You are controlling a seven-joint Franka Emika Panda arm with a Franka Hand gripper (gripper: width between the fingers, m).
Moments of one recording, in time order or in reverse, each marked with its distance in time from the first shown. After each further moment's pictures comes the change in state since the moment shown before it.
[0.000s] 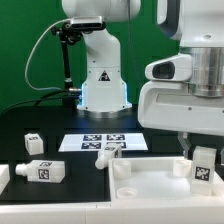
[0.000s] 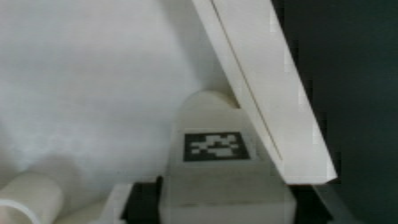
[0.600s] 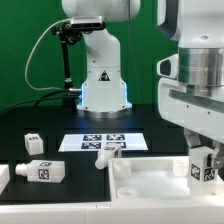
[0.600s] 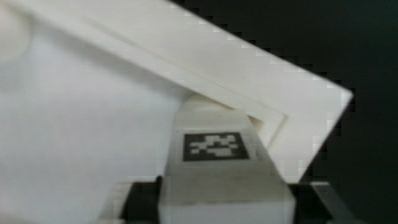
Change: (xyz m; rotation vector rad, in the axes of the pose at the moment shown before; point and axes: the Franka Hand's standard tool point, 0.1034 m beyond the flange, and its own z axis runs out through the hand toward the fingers) arm -0.001 -0.004 0.001 0.057 -0.023 0.919
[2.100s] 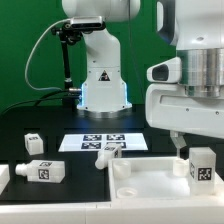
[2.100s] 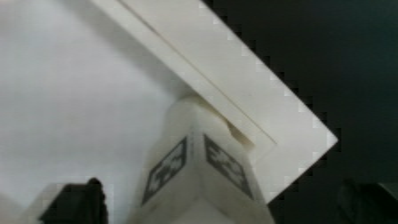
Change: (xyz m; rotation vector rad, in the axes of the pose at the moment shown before) arm 0.005 -0.001 0.000 -0.007 0.035 -0.991
